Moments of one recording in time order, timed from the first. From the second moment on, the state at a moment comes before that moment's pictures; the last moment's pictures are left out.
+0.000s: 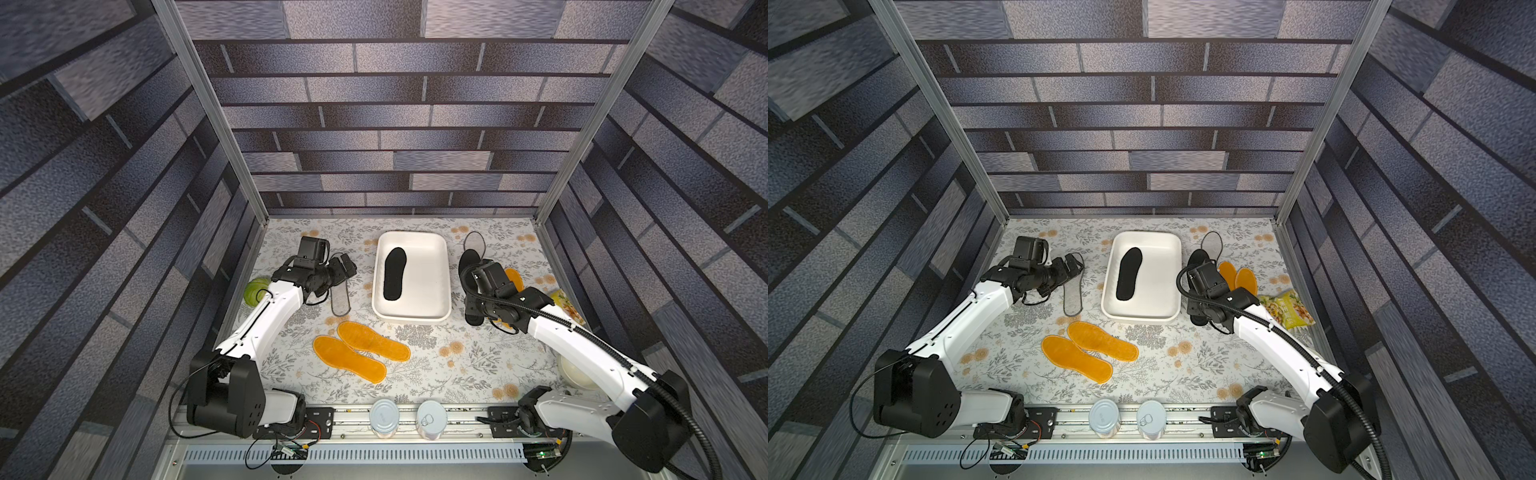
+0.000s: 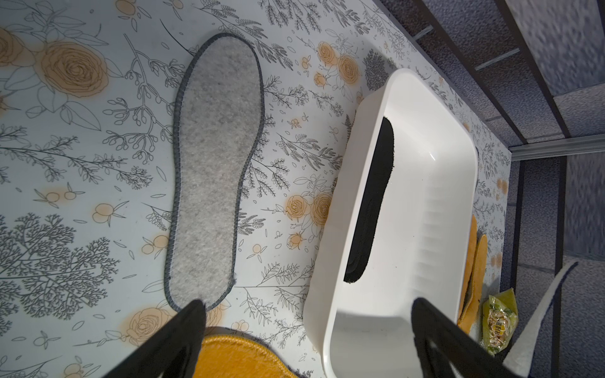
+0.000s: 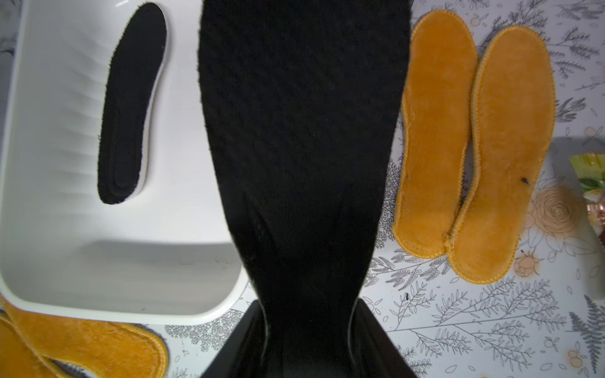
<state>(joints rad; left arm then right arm) -0.20 1.35 1.05 -0.55 0.23 -0.67 0.54 1.20 0.96 -0.75 0.17 0.54</state>
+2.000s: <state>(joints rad) -0.11 1.38 1.04 -0.54 0.34 -0.63 0.64 2.11 1.63 -0.81 0.13 0.73</state>
